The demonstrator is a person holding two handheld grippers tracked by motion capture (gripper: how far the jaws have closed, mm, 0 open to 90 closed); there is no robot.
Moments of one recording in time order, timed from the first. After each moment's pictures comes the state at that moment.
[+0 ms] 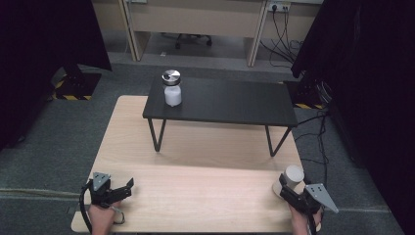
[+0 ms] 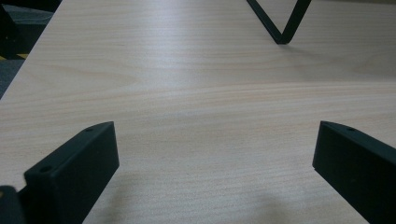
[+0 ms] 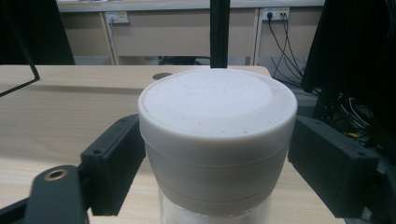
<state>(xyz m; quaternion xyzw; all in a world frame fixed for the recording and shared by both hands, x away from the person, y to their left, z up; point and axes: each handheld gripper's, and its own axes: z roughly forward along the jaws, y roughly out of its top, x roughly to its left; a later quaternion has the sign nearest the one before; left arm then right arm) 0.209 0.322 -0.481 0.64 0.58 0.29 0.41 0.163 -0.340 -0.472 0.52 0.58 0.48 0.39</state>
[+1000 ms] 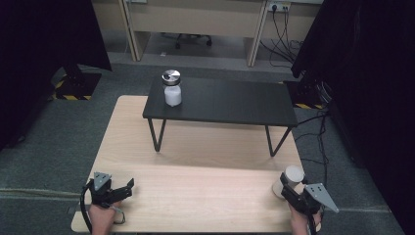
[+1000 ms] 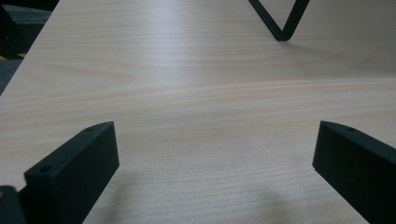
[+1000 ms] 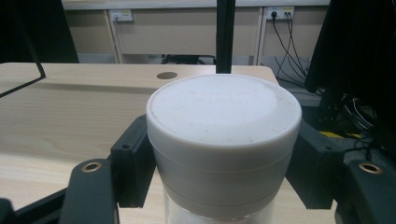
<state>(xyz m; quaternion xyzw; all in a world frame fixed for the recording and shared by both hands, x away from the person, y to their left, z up) 0.210 0.321 -0.480 0.65 0.58 0.29 0.40 0.162 -0.340 -0.467 0.52 0.59 0.48 0.39</state>
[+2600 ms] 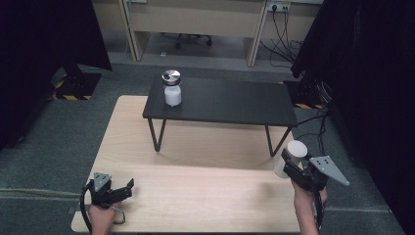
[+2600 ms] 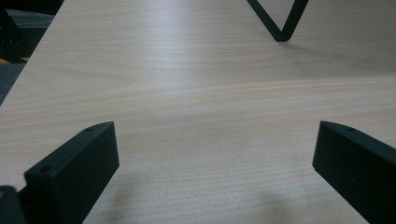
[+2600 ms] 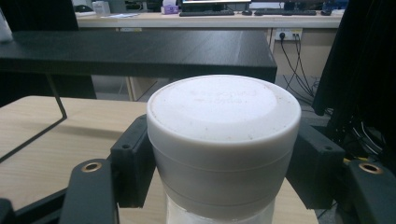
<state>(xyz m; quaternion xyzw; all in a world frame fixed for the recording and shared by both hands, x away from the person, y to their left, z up) 0.207 0.319 -0.482 0.64 0.58 0.29 0.40 0.192 -0.326 -0.371 0.50 0.59 0.49 0.39</state>
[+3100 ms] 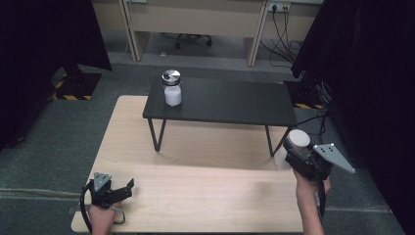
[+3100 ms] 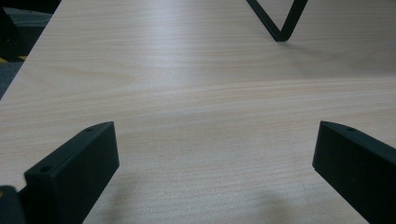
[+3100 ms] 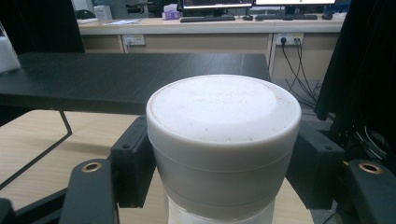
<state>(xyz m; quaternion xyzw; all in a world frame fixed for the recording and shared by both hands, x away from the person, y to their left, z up) 0.208 0.320 -0.482 0.64 0.58 0.29 0.40 0.204 -0.323 -0.337 0.50 0.59 0.50 0.39</state>
